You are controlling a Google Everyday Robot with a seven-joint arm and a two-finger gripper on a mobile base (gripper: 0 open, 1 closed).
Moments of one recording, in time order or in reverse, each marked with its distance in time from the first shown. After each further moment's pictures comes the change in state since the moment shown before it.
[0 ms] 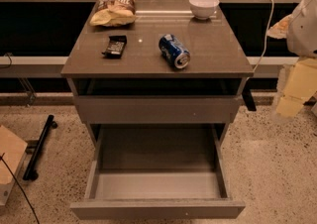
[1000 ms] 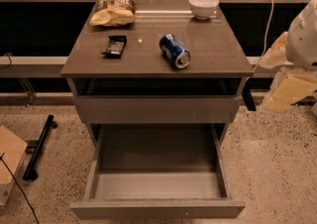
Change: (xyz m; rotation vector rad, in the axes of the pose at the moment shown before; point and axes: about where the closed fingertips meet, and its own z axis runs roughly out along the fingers) arm 0.001 0.009 0.010 0.004 -0.011 -0.008
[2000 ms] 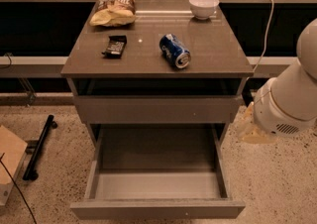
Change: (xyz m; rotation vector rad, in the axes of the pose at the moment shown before) arm 0.021 0.056 0.112 -0.055 0.018 -0.021
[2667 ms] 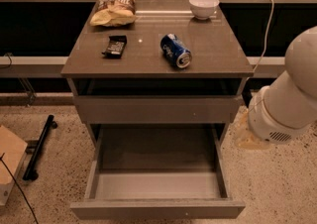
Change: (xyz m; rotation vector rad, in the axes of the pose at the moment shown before) arm -0.001 0.008 0.015 -0.006 0.021 -0.019
